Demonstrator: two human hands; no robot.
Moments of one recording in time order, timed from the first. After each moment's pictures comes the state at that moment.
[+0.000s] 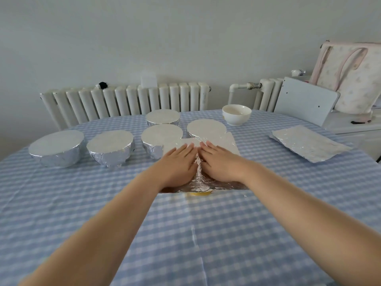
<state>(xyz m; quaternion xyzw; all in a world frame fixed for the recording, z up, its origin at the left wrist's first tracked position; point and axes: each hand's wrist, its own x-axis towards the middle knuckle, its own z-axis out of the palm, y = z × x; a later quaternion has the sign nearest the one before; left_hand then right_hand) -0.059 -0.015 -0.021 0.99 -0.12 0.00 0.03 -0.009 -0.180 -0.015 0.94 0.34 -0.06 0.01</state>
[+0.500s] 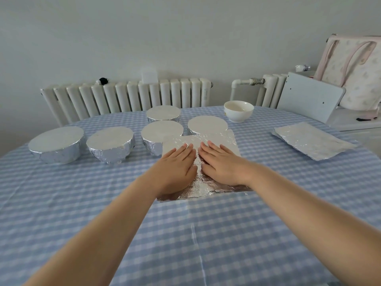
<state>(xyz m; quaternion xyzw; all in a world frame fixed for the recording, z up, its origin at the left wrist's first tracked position) -0.072 -0.013 -0.034 0.99 -0.13 0.03 0.02 -0.021 -0.192 -0.016 0.93 0.35 -0.08 -0.02</state>
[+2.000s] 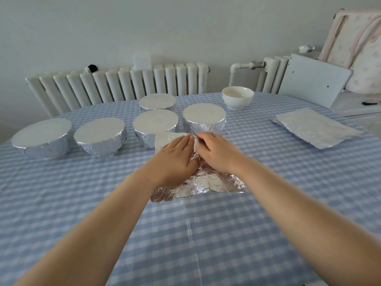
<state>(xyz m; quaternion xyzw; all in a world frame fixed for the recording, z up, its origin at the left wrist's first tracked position) -0.062 -0.024 -0.032 0.99 -0.11 0.00 0.06 -0.006 -0.181 -0.028 0.94 0.26 -0.02 -0.23</state>
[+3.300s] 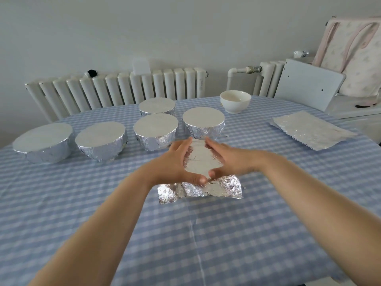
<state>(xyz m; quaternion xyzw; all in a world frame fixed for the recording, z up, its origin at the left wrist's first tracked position) -0.058 -0.009 -0.028 0.94 -0.10 -0.11 0.31 0.001 -0.223 -0.013 0.89 0.32 -0.24 -0.19</state>
